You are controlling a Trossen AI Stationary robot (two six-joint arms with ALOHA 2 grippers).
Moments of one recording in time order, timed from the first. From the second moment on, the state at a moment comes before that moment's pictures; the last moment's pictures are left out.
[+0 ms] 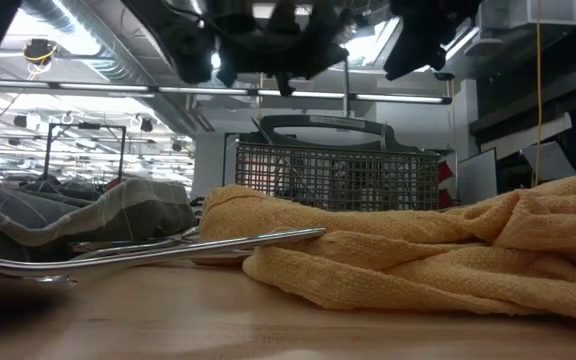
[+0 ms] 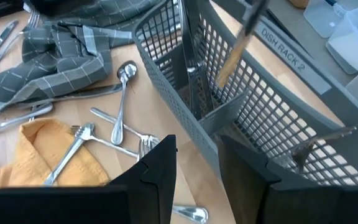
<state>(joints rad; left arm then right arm) 0.22 1.86 1.10 1.03 -0.22 -0.12 -0.20 1.19 1.18 -0.75 0.06 0.19</state>
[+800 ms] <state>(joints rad) 0.20 1.98 1.12 0.95 -0.19 0.11 -0.20 1.12 1.18 -0.84 0.06 0.18</state>
